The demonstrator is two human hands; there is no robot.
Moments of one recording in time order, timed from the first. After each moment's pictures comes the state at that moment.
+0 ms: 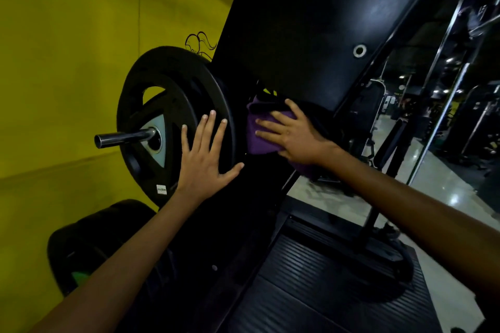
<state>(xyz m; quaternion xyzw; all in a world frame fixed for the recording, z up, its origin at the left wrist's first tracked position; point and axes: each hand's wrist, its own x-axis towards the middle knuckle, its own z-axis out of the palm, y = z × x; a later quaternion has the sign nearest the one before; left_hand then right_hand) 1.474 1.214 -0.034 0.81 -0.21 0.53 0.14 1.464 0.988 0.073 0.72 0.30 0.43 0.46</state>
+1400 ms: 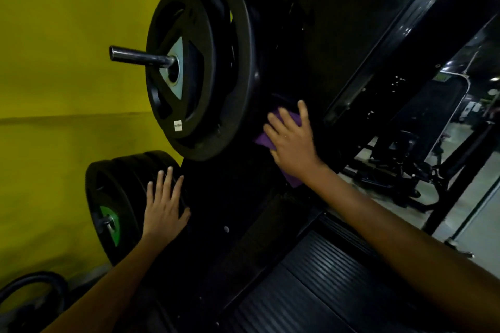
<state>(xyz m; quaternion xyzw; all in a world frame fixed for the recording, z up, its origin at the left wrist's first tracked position) 1.465 1.271 -0.294 0.94 0.00 0.33 0.04 1.483 1.010 -0.081 0.73 0.26 0.56 0.30</state>
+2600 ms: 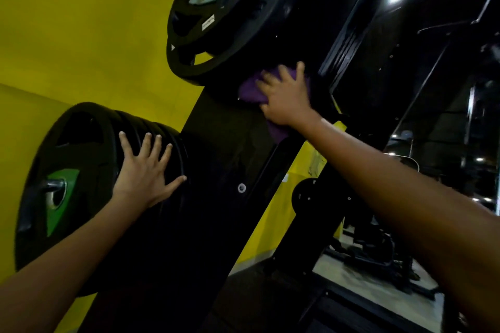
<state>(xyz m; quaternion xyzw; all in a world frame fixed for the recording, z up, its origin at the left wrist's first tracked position) 1.539 1.301 -0.438 0.86 0.14 0.44 -0.22 1.516 1.071 -0.240 0.80 0.11 0.50 0.32</state>
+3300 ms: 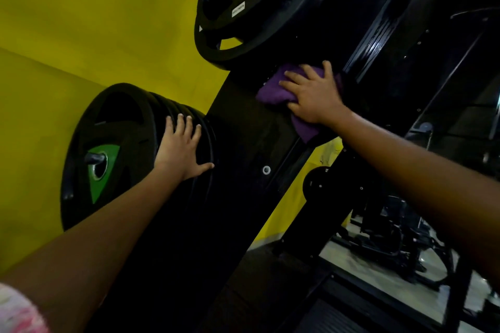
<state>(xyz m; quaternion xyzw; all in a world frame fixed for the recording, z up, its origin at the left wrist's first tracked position) 1.534 1.302 -0.429 0.89 0.11 0.40 -0.20 1.511 1.061 -0.255 0.81 0.13 0.47 0.34</state>
